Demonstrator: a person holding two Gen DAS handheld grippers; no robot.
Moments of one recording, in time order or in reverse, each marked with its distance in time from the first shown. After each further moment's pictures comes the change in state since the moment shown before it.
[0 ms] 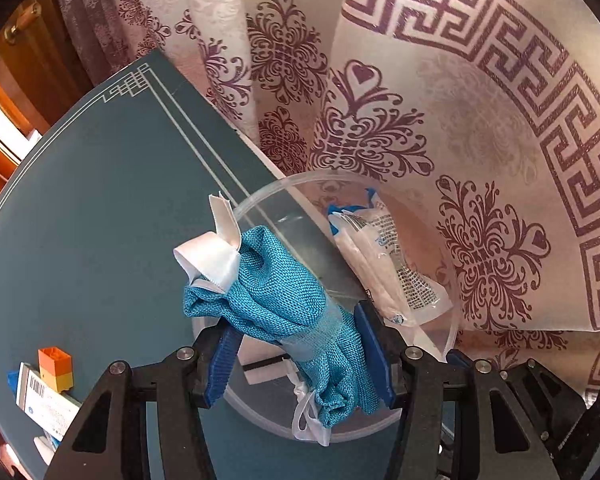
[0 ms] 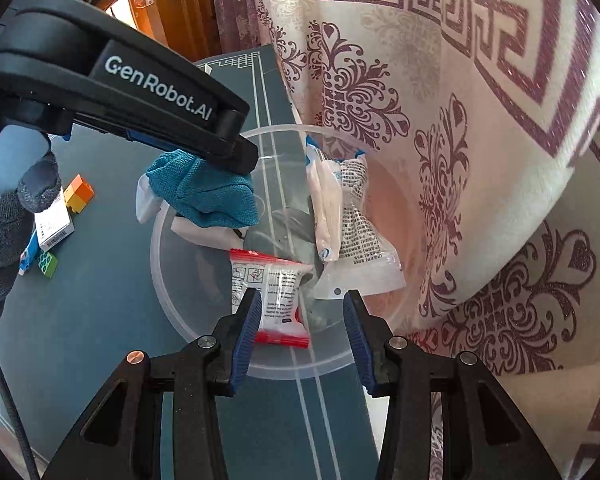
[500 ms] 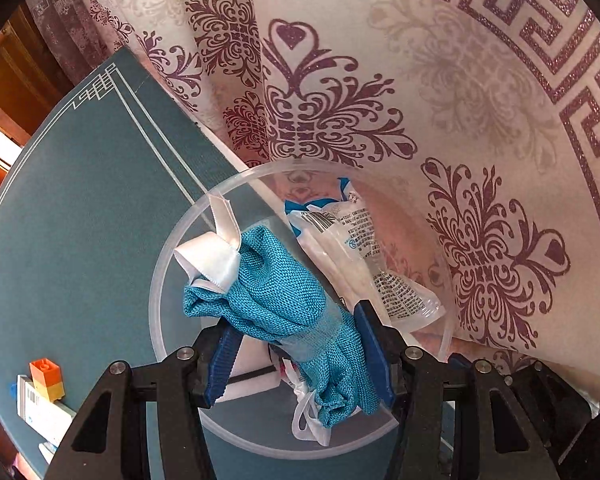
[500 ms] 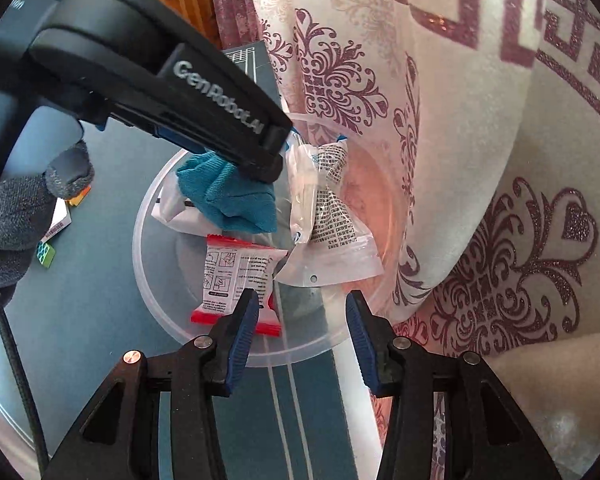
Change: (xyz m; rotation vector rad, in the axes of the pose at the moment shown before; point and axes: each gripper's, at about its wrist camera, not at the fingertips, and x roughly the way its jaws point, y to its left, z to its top) left arm 0.022 -0.029 0.012 0.043 0.068 0.027; right arm 0.001 -0.024 -0.013 -0.017 0.002 0.037
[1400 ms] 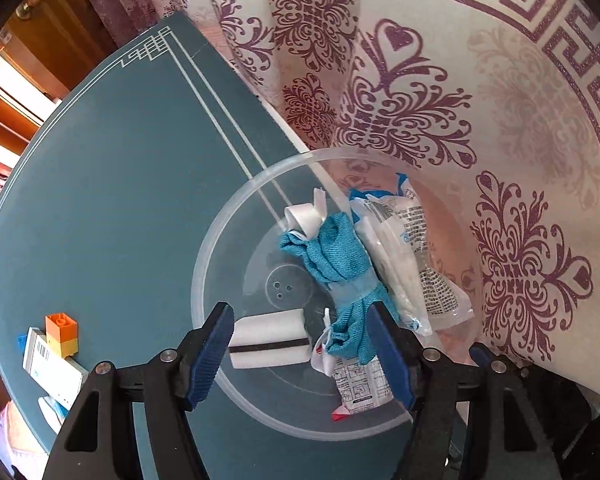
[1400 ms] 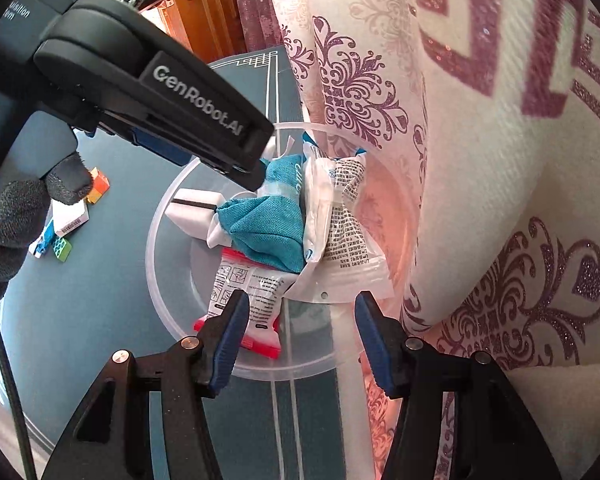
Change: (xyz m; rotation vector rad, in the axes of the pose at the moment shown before) left arm -0.010 0.022 -0.008 -0.147 0.064 0.085; right arm -0.003 -0.008 0.004 -0.046 -0.008 0.093
